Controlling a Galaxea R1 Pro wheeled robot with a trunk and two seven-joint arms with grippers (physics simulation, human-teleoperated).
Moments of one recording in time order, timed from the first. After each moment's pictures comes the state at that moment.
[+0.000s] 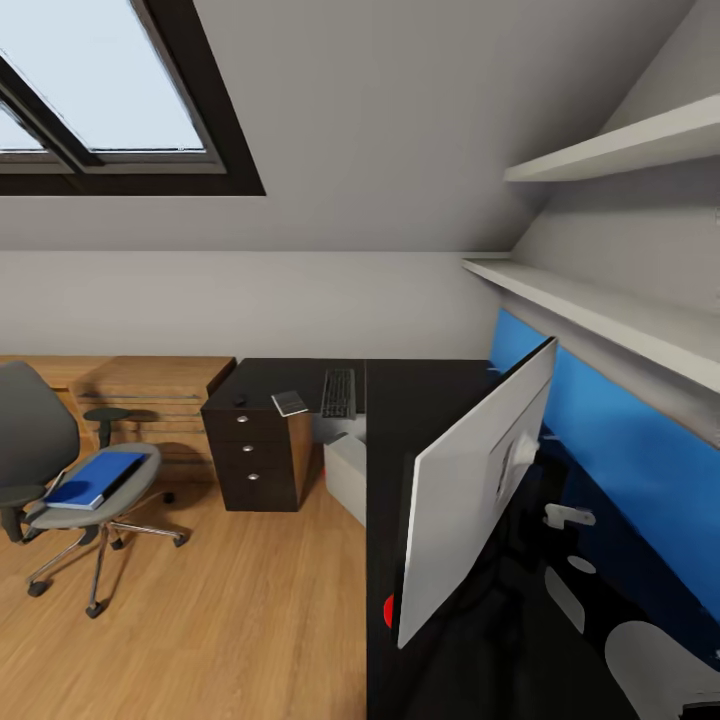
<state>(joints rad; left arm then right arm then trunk) -0.06 0.02 0.15 -0.06 0.23 -0.73 -0.09 -0.69 -0.21 0.11 -0.39 -0.34 -0.18 -0.09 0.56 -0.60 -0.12</state>
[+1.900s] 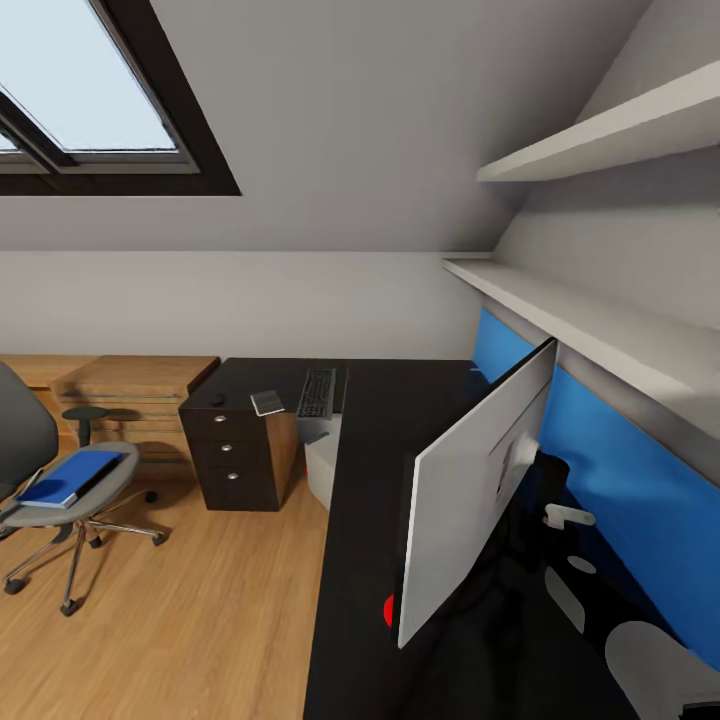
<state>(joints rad) -0.06 0.02 0.15 -0.06 0.23 -0.73 -0.09 -0.69 -0.21 0.11 -0.39 -0.34 -0.18 -0.09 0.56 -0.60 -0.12</state>
